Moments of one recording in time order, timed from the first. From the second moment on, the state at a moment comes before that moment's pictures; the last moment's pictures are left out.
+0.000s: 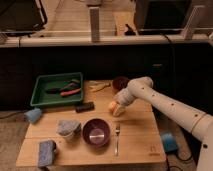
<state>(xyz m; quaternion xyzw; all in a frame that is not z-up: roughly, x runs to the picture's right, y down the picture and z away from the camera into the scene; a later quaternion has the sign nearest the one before) 0.063 0.090 0.884 -0.24 -0.20 0.10 0.94</state>
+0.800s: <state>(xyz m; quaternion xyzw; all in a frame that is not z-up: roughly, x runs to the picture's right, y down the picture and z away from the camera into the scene) 0.043 0.084 0.879 -0.31 -0.23 0.02 0.92</state>
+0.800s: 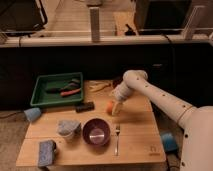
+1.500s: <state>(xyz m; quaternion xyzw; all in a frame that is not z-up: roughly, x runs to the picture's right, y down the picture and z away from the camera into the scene) 0.030 0.098 0.863 -0.36 -0.22 -0.06 0.90</state>
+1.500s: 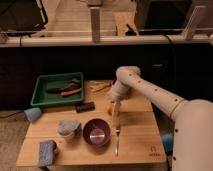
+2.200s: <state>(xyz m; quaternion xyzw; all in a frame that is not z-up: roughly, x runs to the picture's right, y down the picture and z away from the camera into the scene) 0.029 0.097 0.863 -0.36 -0.22 -0.06 0.90</state>
